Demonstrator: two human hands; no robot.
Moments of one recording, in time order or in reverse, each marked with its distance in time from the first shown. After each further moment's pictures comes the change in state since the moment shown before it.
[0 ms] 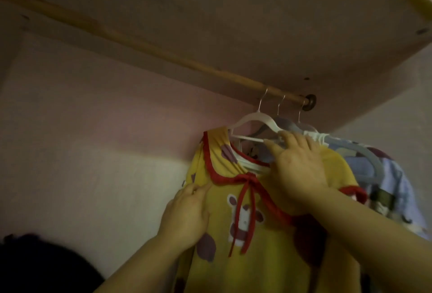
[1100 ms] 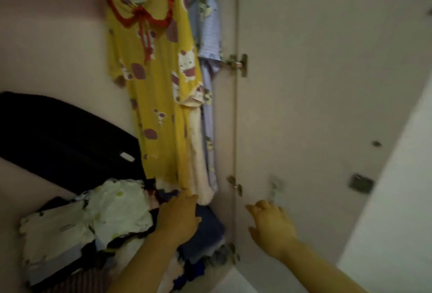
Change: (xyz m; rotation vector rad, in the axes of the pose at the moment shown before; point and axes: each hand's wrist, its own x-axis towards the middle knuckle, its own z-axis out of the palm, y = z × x) left_hand -0.500 0.220 -0.049 0.130 -0.909 0.043; right_hand -0.620 -0.011 -0.227 0.381 -1.119 0.299
